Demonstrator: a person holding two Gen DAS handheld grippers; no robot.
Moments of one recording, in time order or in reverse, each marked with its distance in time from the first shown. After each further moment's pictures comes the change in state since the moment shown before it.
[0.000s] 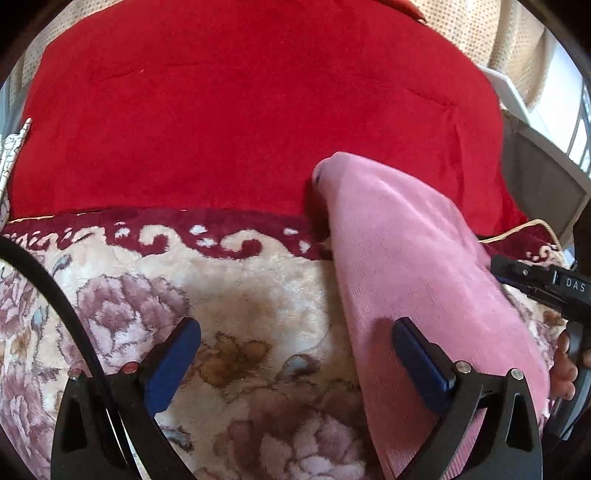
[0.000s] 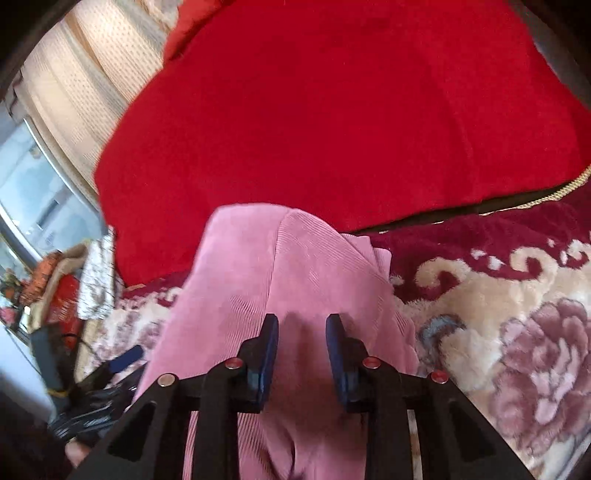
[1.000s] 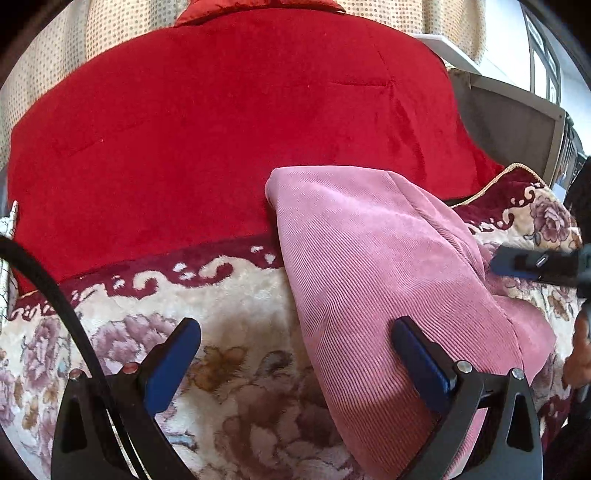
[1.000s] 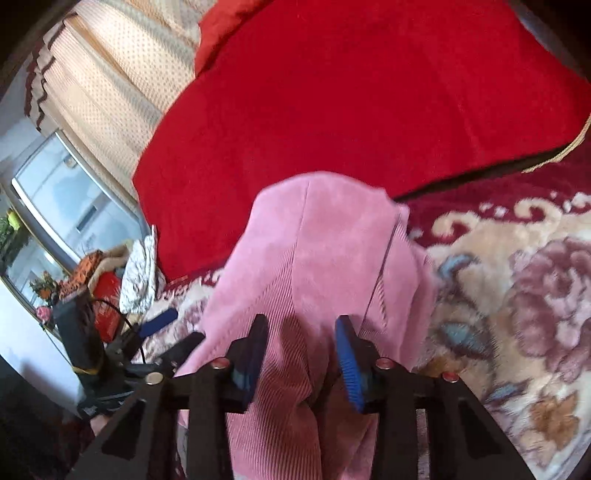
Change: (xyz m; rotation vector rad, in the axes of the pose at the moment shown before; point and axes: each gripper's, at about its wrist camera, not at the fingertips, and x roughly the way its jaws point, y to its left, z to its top) left arm -0.019 -0.053 -0.015 0.271 -0.076 0.085; right arm -0.042 -0.001 -0.051 0.032 -0.033 0.154
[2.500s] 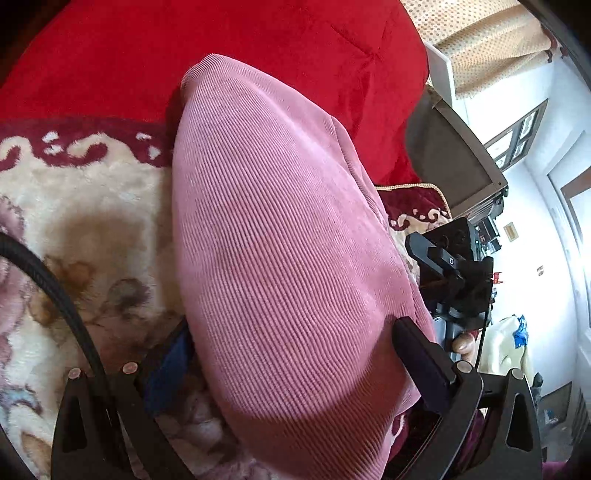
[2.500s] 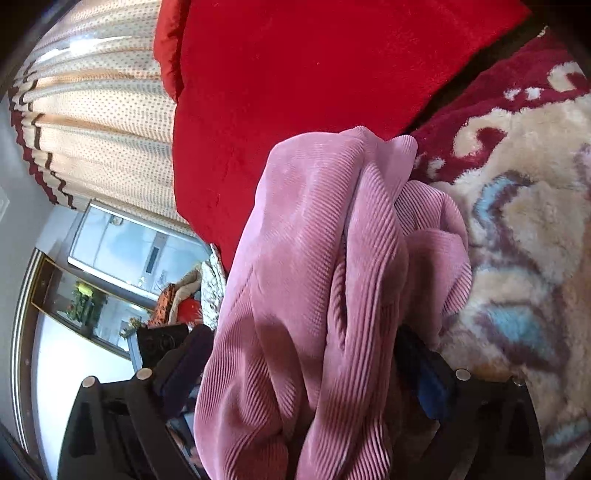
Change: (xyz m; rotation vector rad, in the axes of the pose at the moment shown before) left arm 0.052 0.003 -0.012 -0.358 0.290 -0.625; right arm 0.053 -0.074 -0.008 0.309 0.124 0.381
